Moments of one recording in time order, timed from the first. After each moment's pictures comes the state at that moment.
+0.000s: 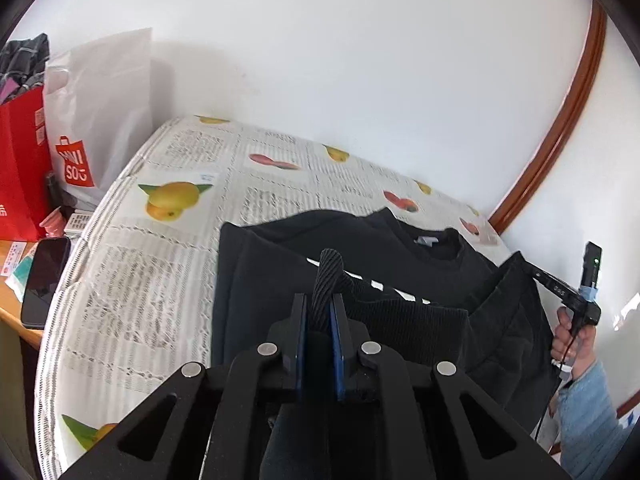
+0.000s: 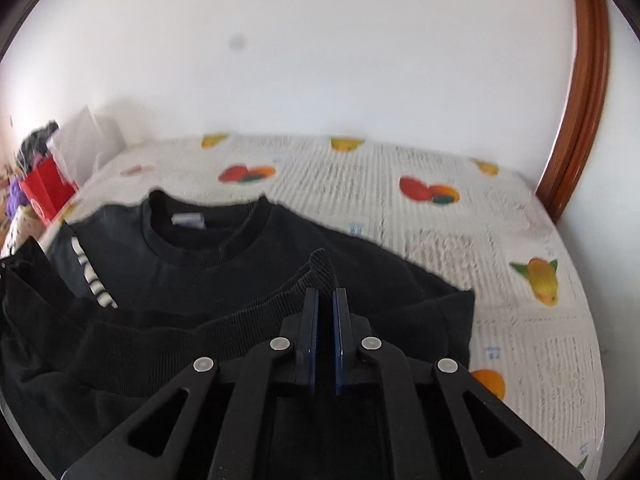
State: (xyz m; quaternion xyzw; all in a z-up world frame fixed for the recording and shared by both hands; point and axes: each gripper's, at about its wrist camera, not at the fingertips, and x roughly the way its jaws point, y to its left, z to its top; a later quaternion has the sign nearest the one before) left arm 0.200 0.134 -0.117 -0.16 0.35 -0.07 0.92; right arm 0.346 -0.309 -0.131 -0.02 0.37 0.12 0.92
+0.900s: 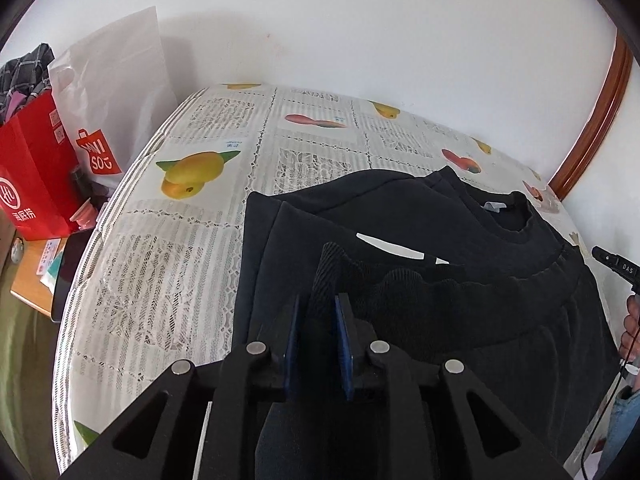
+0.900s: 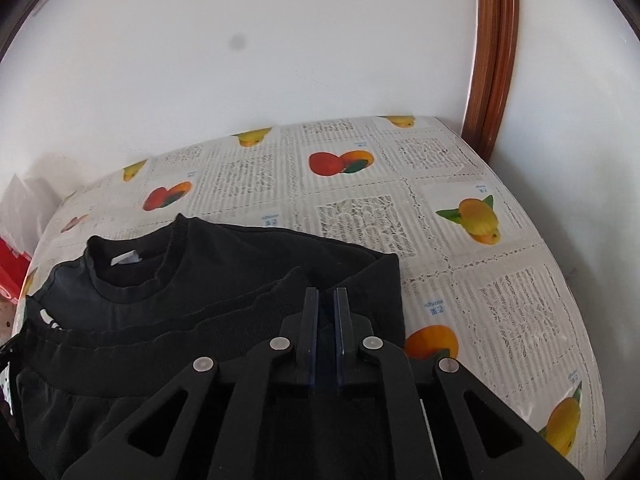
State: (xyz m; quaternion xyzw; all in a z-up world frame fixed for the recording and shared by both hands) left arm 0.233 0.114 -0.147 -0.10 0.43 0.00 0.90; right arm 0.356 -0.333 -0.128 0.04 0.43 -0.02 0.90
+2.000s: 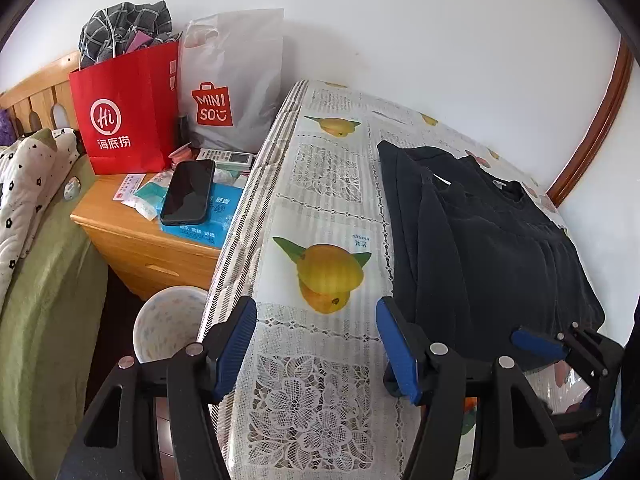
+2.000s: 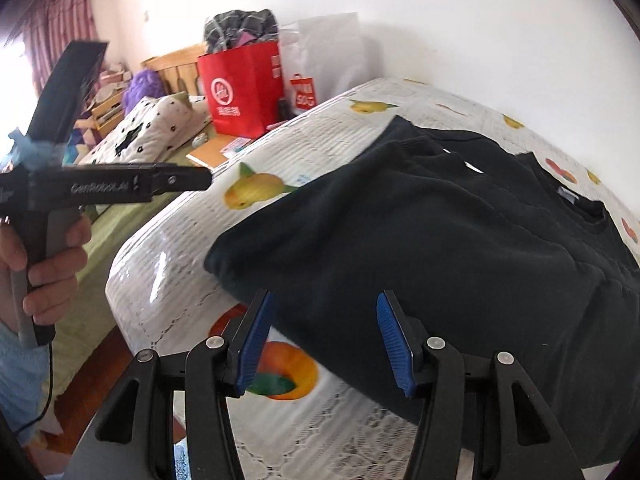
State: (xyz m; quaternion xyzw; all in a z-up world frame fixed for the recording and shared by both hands) left arm 0.061 0.222 -0.136 -0.14 0.41 0.03 0.90; right arm 0.106 0.038 -0.133 -0.15 0.41 0.33 0.83
